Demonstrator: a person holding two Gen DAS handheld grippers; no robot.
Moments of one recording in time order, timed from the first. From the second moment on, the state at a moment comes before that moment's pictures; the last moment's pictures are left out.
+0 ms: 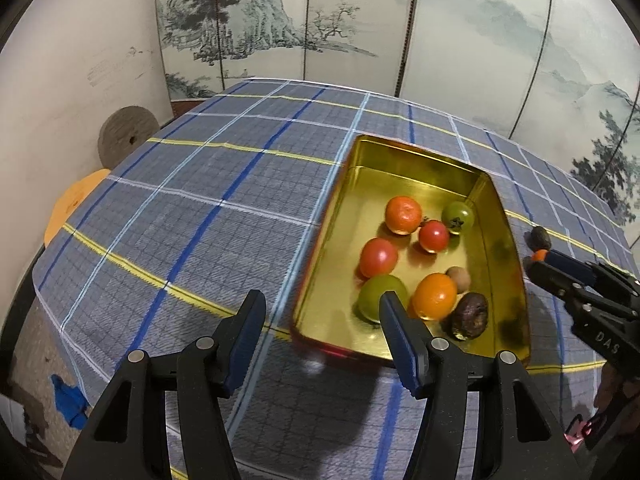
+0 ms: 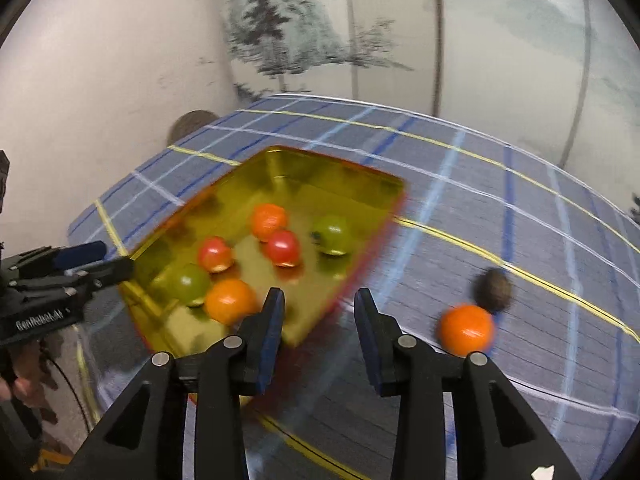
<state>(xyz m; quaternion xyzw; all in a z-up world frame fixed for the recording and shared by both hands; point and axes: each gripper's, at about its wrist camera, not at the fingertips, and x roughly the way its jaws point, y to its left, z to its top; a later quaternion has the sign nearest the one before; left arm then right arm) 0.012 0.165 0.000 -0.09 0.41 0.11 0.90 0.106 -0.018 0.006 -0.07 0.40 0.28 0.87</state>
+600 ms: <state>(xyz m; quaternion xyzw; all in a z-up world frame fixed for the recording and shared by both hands) 0.033 0.130 0.002 -0.07 0.42 0.07 0.90 0.140 -0.088 -0.032 -0.06 0.43 0.19 0.88</state>
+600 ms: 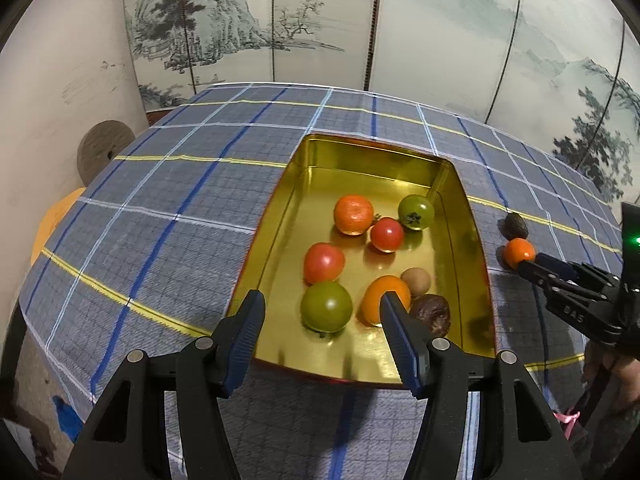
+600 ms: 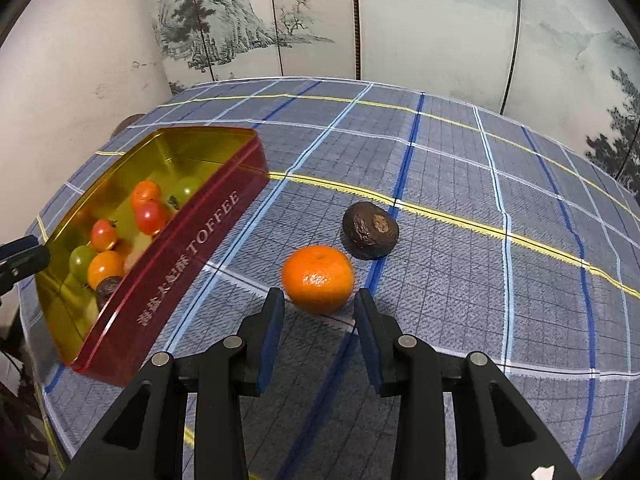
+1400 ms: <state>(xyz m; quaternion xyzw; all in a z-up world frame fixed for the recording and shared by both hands) 0.067 0.056 0.003 -0.03 0.44 0.02 0.90 0.146 -0.098 -0.039 -0.07 0.42 0.18 0.89</state>
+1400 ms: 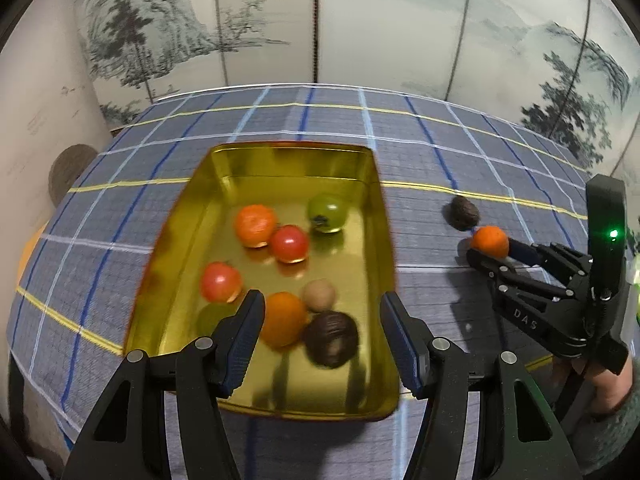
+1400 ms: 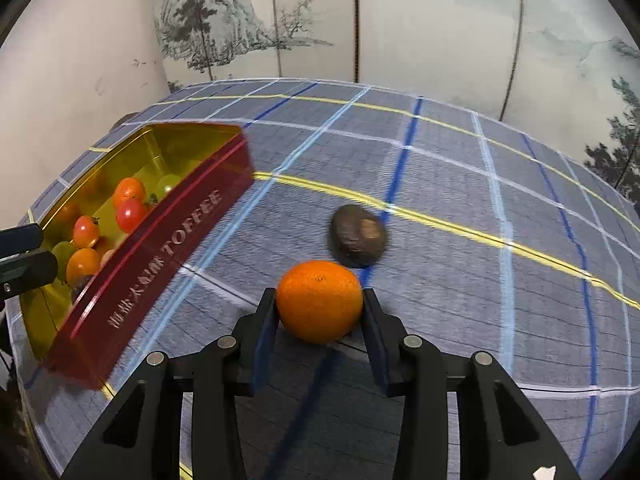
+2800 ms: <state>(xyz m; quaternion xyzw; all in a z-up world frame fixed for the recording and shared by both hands) 0.185 -0.074 -0.028 0.00 0.47 -0.07 0.88 0.165 -0.239 -0.046 -0.04 0.44 0.07 0.89</state>
